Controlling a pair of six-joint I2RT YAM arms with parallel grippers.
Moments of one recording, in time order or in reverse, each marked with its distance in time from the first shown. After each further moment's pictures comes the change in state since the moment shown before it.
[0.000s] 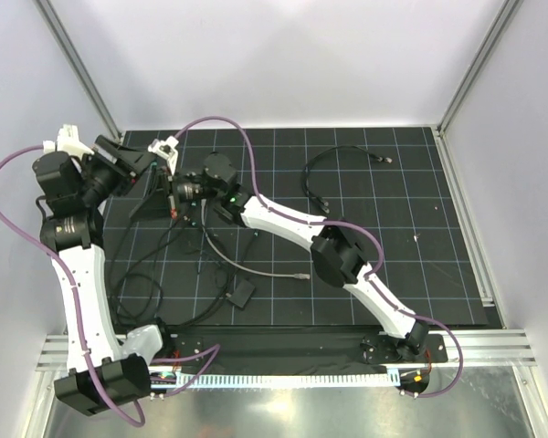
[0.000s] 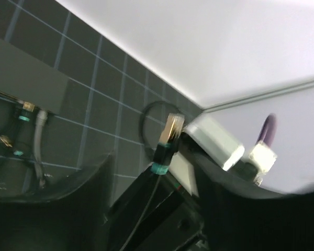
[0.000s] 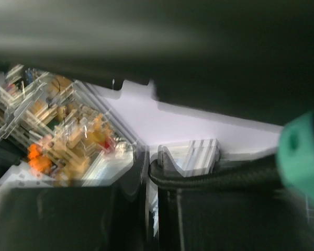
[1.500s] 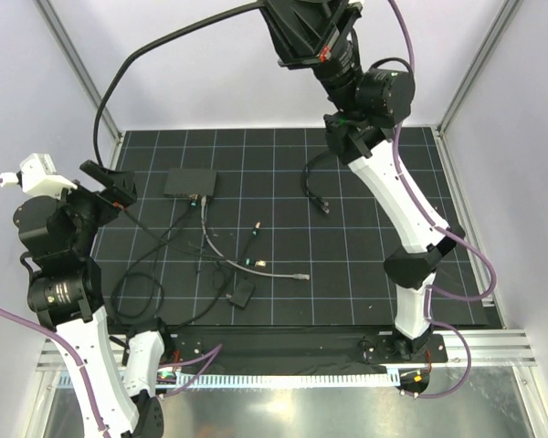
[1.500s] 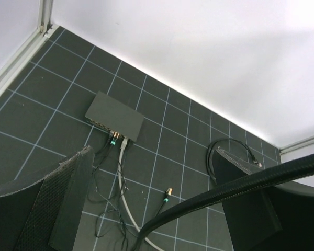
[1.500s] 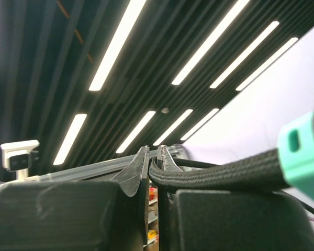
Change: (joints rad) left arm -0.008 -0.273 0.090 -0.254 -0.369 0.291; right arm -0.283 -0.523 0.221 0.085 0.519 0.930
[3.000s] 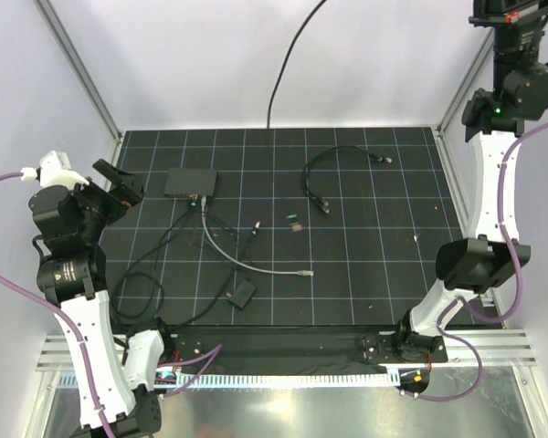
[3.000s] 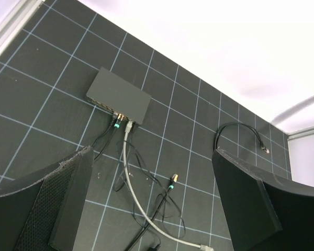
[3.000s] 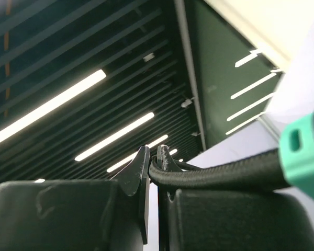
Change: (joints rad) left arm -0.001 0.037 -0.107 0.037 0.032 -0.001; right arm -0.892 -0.171 -0.349 0.177 -0.010 0.209
